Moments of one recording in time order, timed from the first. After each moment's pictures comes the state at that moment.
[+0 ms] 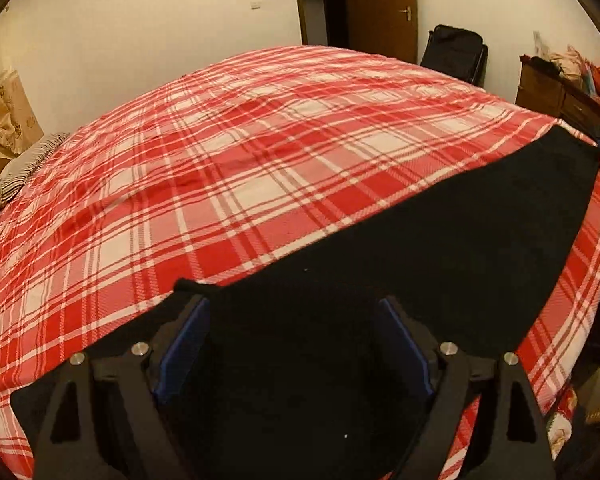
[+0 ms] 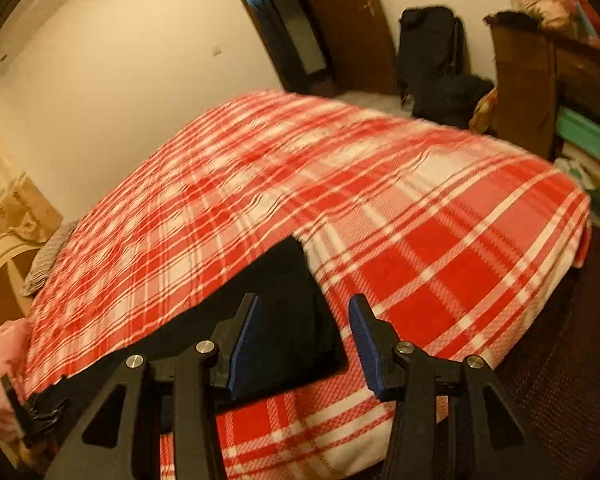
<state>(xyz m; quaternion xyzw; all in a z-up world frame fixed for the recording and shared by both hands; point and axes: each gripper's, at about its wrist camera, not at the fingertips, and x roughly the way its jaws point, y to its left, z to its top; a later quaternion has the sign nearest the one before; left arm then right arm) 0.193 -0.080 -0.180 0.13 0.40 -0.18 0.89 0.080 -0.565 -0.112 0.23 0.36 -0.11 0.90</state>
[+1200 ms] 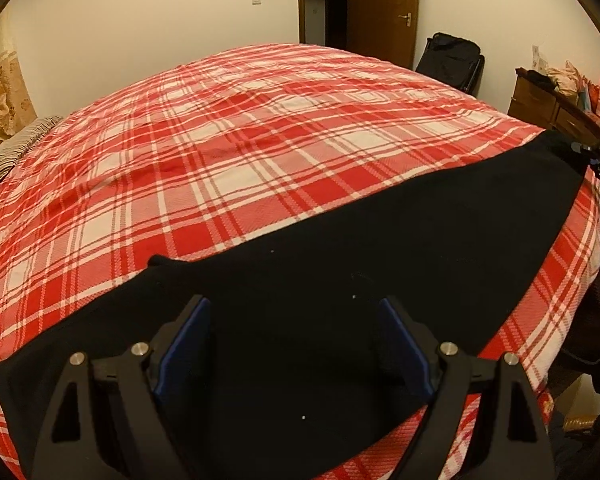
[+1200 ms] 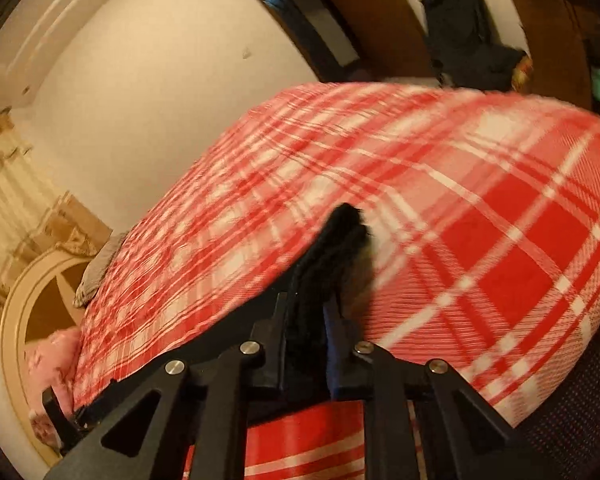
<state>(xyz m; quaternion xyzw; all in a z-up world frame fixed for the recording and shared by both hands) 0.175 -0.085 -0.178 0.10 0.40 -0.20 0.89 0.089 -0.526 -0.119 0.27 0.31 -0.02 0.91</state>
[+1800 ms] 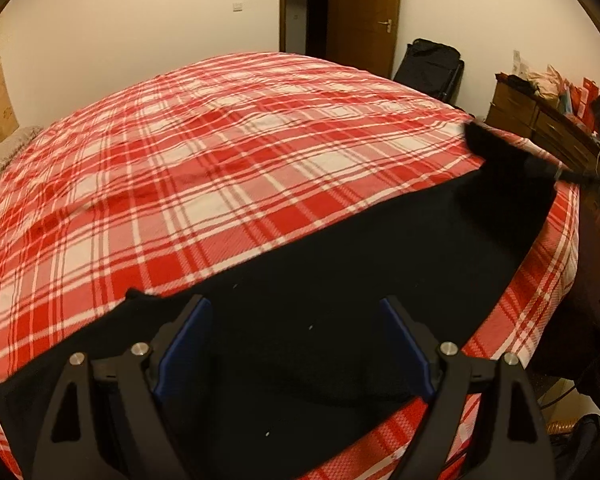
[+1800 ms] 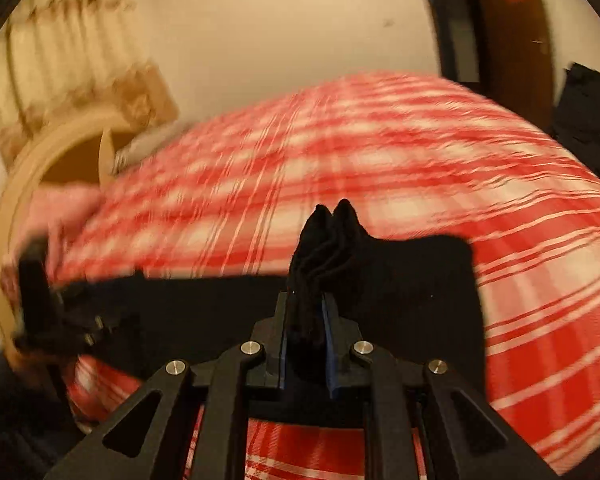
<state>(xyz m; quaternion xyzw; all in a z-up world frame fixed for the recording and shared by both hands) 0.176 -0.106 -0.158 0.09 0.40 -0.24 0.88 0.138 -0.315 -0.141 0.06 0.38 0.12 0.91</state>
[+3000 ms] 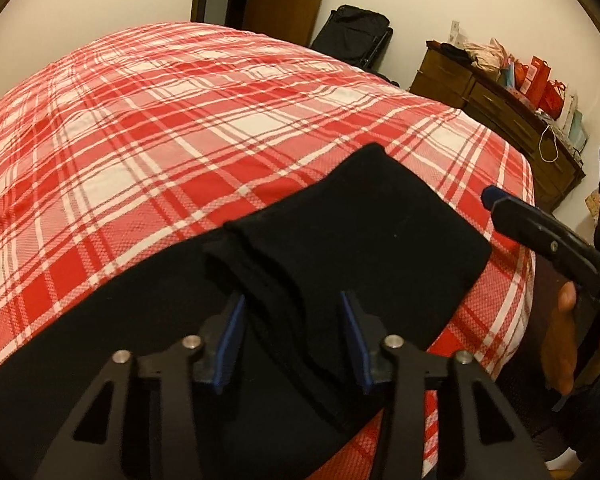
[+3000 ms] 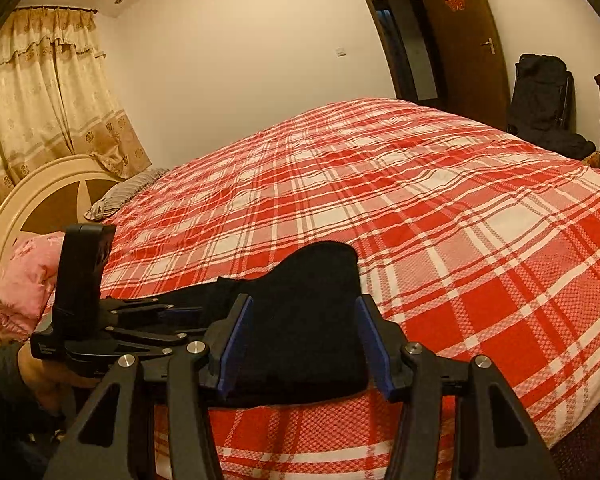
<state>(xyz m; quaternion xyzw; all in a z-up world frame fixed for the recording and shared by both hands) 0.192 -0.277 -0.181 0.08 0.45 -0.38 0.81 0.098 -0.400 -0.147 0.13 0.30 0.05 0.94</state>
